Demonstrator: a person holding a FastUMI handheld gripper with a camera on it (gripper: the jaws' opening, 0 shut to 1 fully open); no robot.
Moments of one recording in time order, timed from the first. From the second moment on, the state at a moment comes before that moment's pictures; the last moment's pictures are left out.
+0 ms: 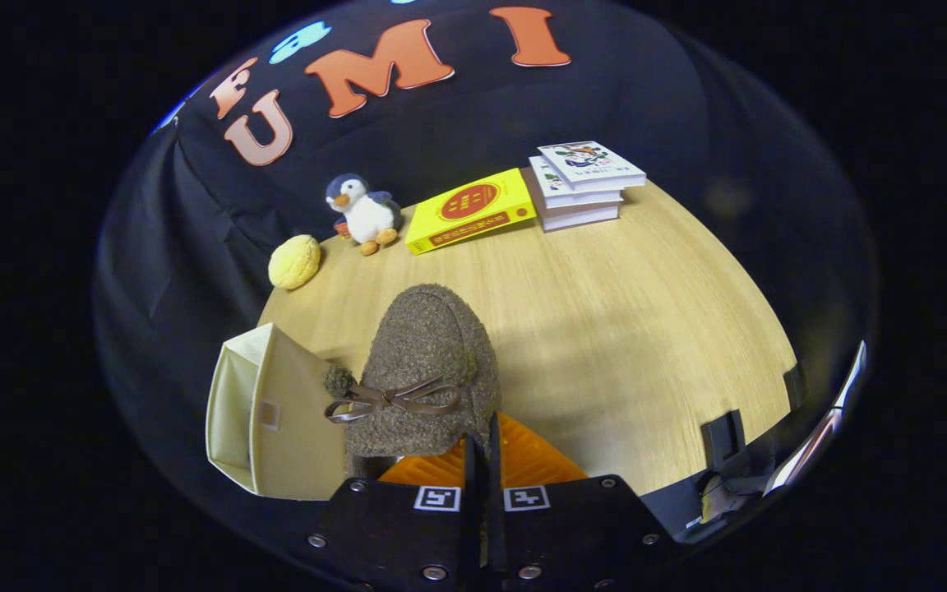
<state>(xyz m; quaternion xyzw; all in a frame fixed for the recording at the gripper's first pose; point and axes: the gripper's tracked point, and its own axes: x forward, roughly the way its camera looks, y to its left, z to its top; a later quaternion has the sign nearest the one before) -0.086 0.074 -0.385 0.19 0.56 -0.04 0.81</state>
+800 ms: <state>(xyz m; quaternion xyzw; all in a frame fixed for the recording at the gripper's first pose) -0.036 0.322 -0.331 0.15 0.56 0.07 0.81</state>
